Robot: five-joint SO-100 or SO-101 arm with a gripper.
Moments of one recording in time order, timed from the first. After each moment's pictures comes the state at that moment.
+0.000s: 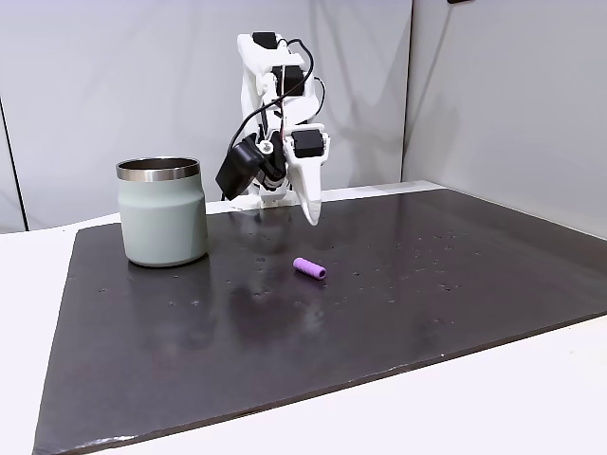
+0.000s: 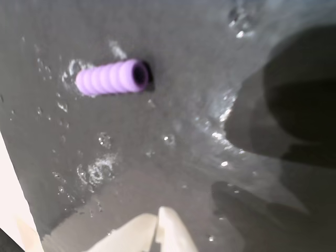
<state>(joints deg) 1.0 105.0 127.1 33.3 2.6</state>
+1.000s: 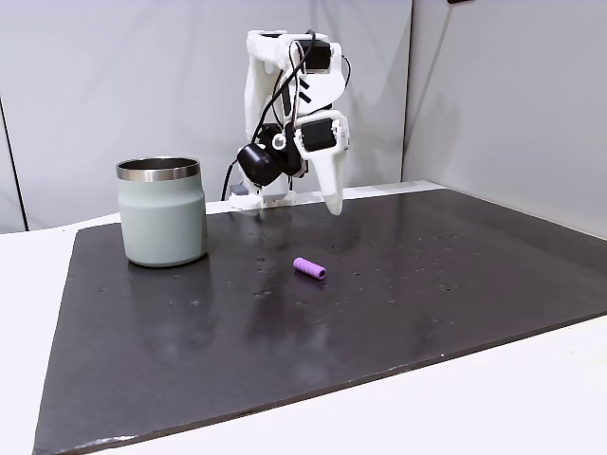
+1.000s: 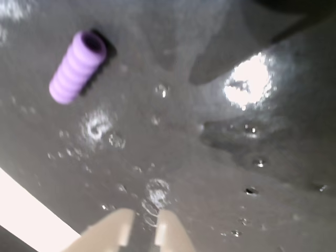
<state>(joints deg) -1.5 87.0 94.9 61.1 37.5</state>
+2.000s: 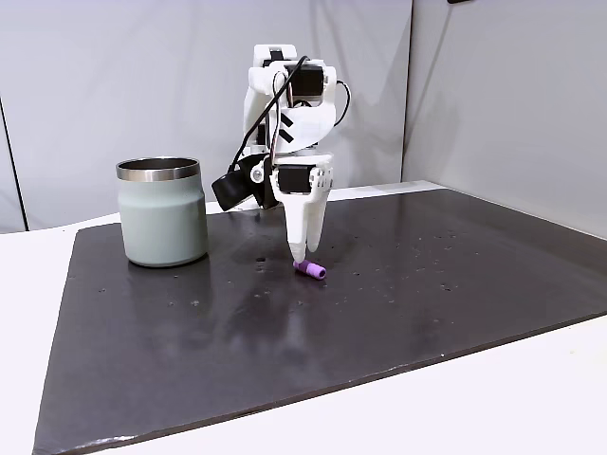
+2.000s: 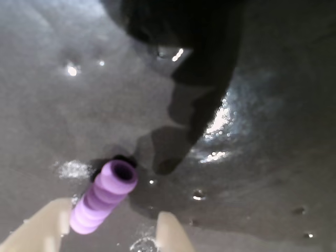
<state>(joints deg) 5.5 49.7 49.6 85.2 37.8</state>
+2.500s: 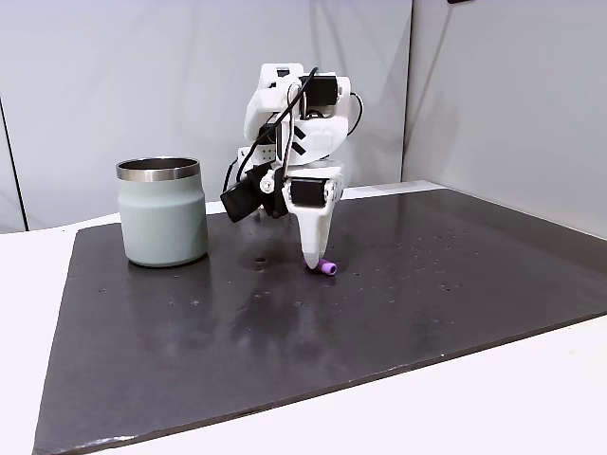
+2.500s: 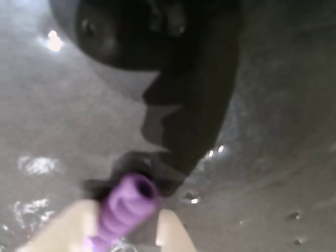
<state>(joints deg) 4.1 36.7 30.1 95.5 33.6</state>
